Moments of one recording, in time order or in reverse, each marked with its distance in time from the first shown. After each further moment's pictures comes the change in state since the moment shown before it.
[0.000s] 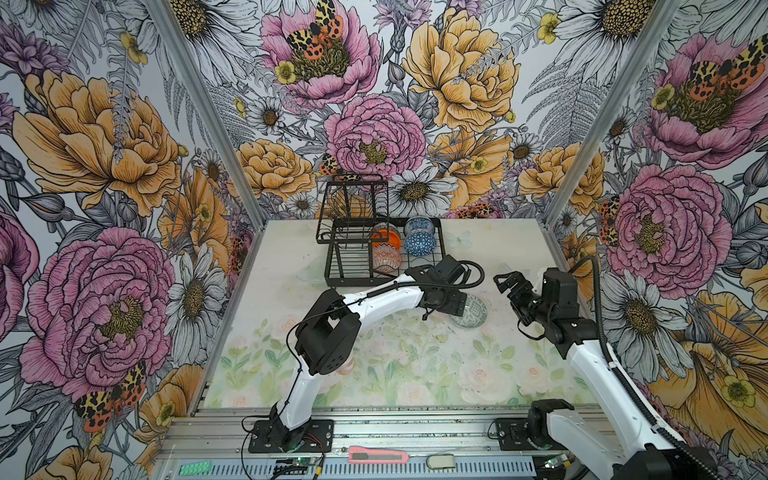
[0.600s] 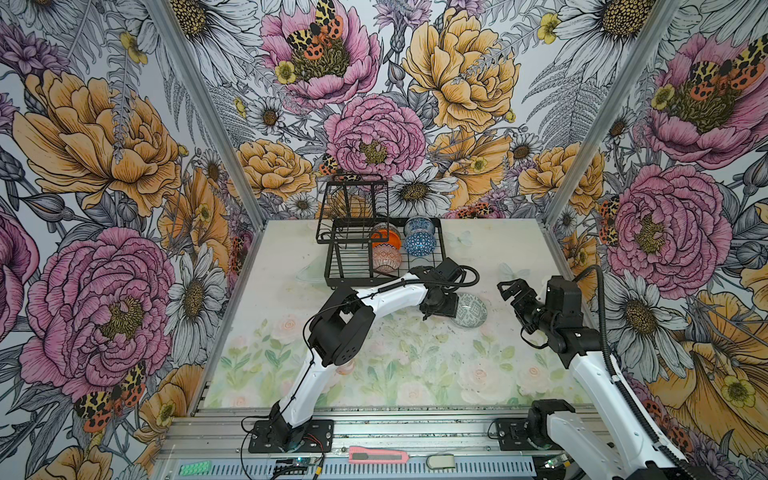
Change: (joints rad) left arm 0.026 0.137 0.076 -0.047 0.080 -0.055; right arm -0.026 -0.066 -0.041 -0.027 0.001 -0.006
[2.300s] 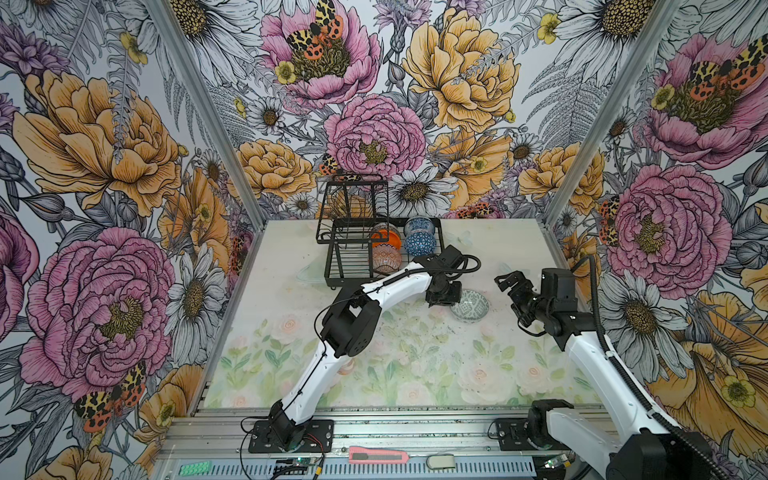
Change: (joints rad) left arm 0.045 0.145 0.287 -0.127 0.103 -0.029; right arm -0.007 0.167 0.130 -0.013 -0.011 0.060
